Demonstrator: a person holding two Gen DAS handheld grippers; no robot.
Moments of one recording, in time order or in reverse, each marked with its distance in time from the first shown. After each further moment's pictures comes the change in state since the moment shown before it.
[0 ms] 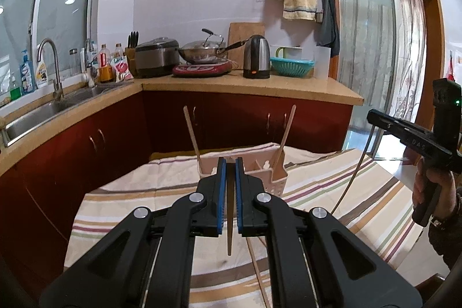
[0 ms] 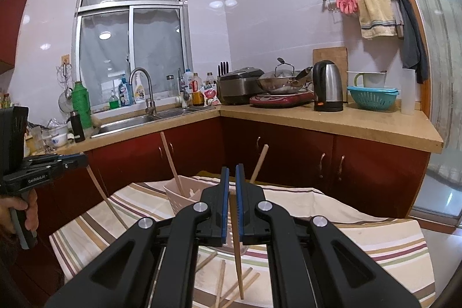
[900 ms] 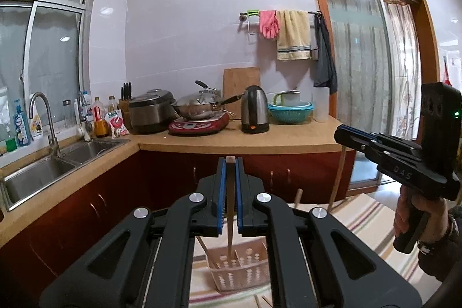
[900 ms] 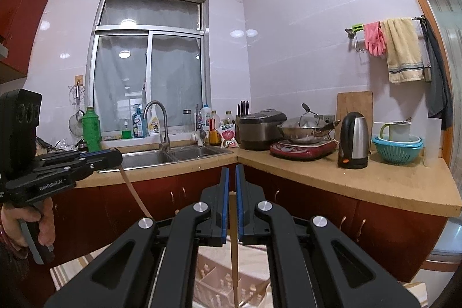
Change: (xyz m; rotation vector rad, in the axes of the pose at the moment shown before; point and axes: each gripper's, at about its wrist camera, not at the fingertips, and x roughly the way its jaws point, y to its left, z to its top) left arm 0.029 -0.001 0.112 0.069 -0.183 0.003; right arm 0.050 0.030 0.095 -0.073 -0.160 0.071
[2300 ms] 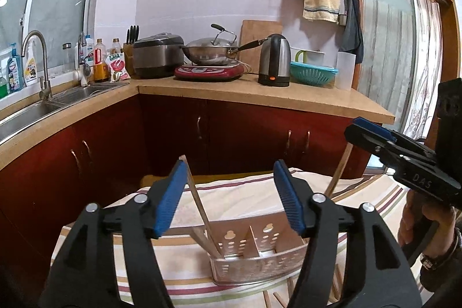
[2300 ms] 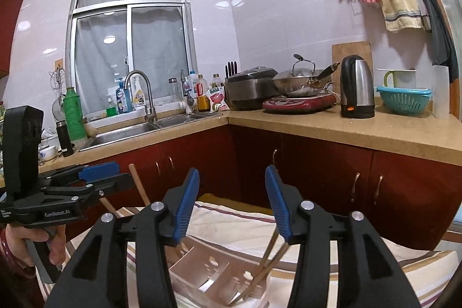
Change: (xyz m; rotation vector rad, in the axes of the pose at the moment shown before) left arm 0.097 0.031 -0.092 -0.114 0.176 0.024; right arm 0.071 -0.025 -0.077 0.087 0.143 -0.023
